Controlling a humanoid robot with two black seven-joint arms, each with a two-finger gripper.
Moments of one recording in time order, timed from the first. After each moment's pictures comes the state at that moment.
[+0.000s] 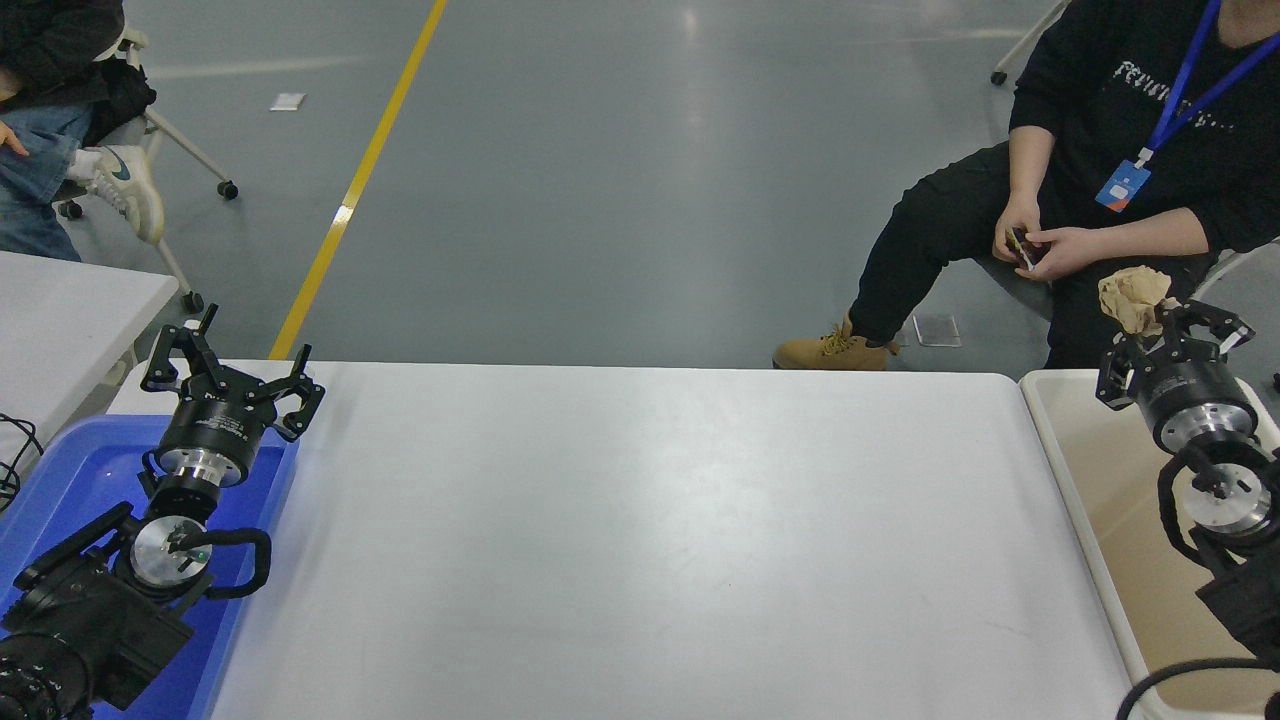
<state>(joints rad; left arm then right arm) -0.55 0.37 -0.86 -0.44 -0.20 -0.59 -0.43 0.70 -0.38 0.96 0.23 -0.15 0.18 0.31</state>
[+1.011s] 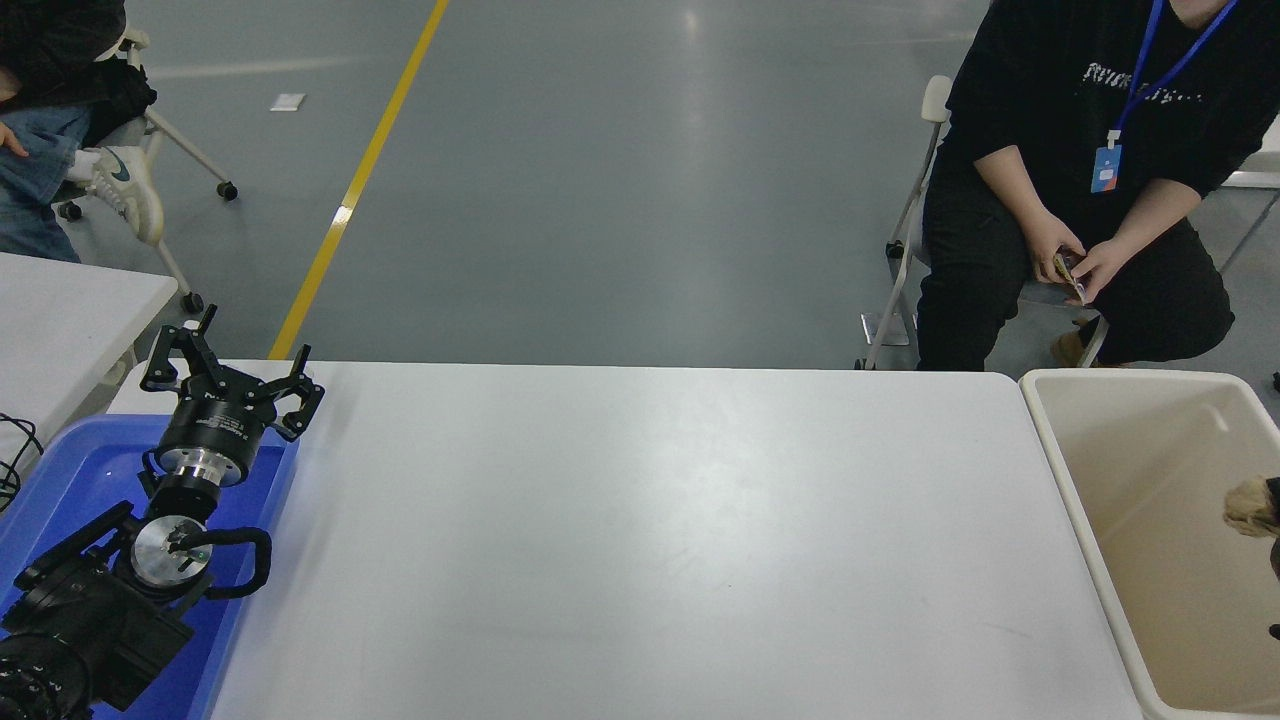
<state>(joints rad) -0.55 0.37 -0.86 -0.44 -0.20 -0.59 -0.43 0.59 -0.39 -0.16 -0.08 -0.17 -0.08 0.25</state>
